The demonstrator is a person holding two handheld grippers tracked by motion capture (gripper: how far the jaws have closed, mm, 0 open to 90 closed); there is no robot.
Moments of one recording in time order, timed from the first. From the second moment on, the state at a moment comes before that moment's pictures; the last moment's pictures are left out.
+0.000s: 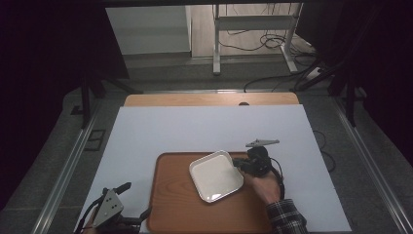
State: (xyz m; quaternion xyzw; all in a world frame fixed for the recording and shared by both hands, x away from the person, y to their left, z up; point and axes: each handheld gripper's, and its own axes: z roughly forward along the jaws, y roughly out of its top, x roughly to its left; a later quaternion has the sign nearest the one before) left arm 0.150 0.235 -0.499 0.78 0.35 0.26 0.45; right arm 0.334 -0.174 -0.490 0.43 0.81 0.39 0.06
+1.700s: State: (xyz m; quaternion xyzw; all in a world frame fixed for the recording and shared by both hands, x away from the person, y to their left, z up) left arm 0.150 0.235 -0.499 0.78 0.34 0.26 0.44; right arm 0.260 -0.111 -0.513 0.28 0.90 0.34 0.01
